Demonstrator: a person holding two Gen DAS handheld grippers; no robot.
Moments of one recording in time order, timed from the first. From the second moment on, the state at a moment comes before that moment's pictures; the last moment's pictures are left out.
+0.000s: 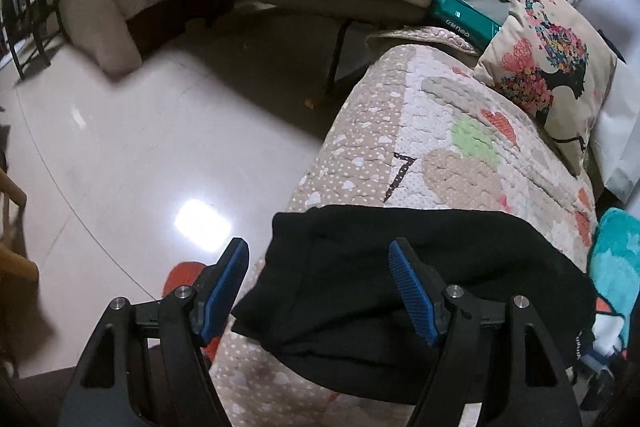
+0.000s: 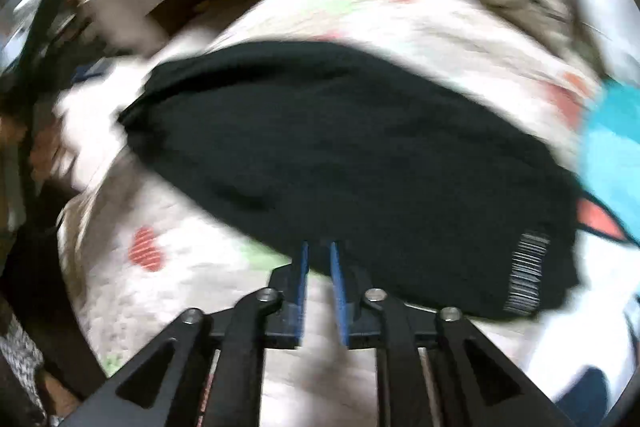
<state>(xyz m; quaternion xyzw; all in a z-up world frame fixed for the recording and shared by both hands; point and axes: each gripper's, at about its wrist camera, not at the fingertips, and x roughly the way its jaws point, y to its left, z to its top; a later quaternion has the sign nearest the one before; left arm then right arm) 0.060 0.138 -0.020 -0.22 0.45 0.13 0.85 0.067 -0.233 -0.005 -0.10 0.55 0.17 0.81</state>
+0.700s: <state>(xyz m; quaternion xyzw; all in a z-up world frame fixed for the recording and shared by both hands) 0.063 0.125 -0.023 -0.19 0.46 0.13 0.86 0.160 -0.347 -0.015 -0.03 0.57 -0.01 0.82</state>
